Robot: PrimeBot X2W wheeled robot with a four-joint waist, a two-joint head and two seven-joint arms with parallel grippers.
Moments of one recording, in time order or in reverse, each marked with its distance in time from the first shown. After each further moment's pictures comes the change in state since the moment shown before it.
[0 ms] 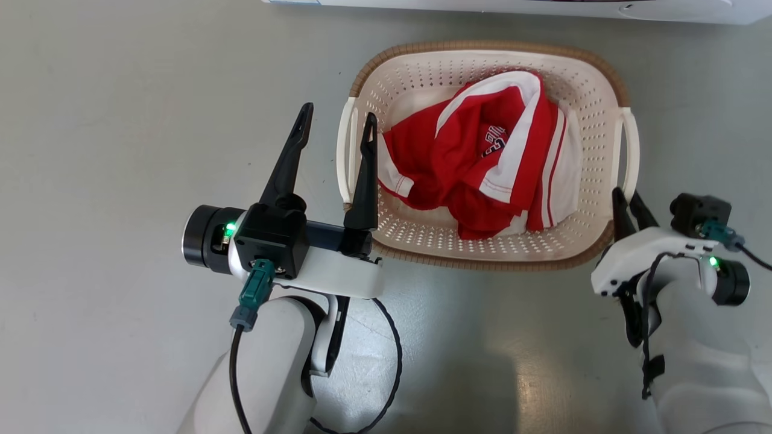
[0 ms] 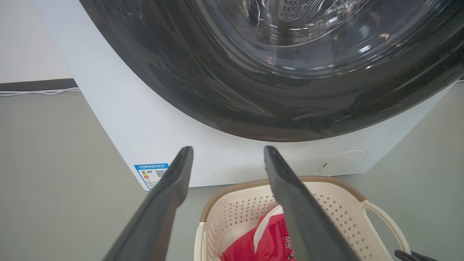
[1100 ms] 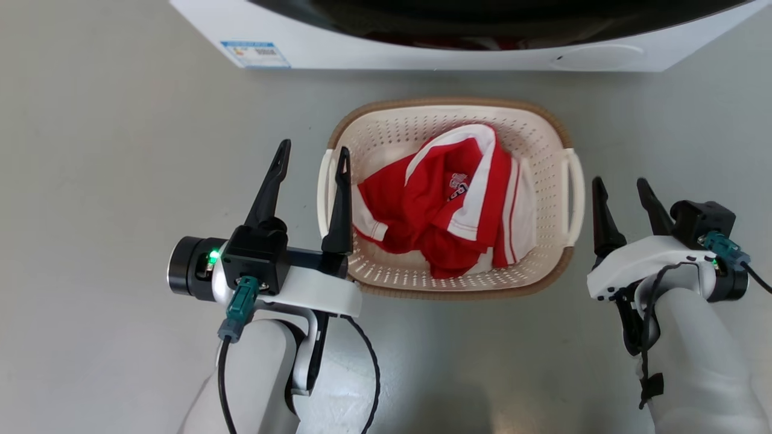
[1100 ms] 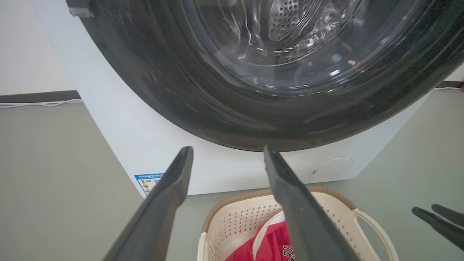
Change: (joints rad) left arm 0.070 0.002 0.058 0.043 0.023 -0.027 0.000; right arm 0.123 0.007 0.077 -0.249 0.059 -0.001 0.000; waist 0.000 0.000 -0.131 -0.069
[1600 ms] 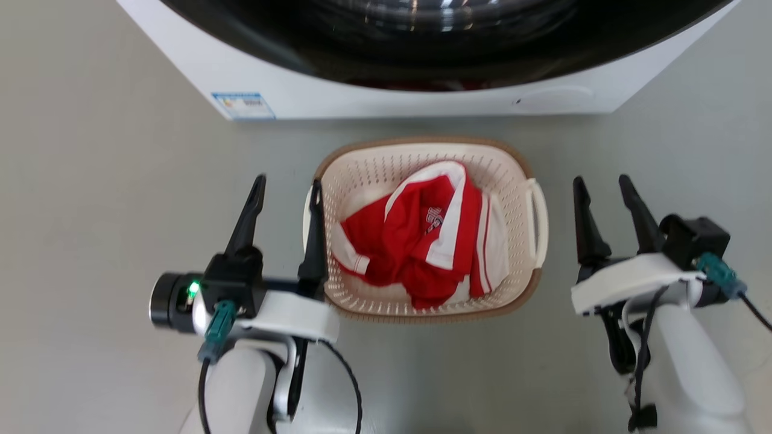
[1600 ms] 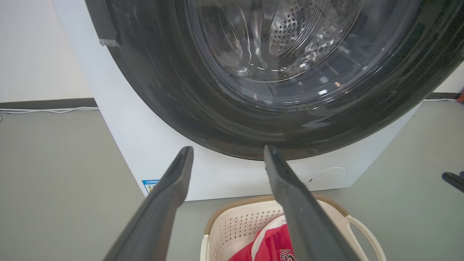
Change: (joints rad) left arm 0.080 0.001 0.066 0.007 0.013 -0.019 0.000; right arm 0.124 0.006 0.102 -0.263 0.074 0.000 0.000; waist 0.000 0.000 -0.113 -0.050
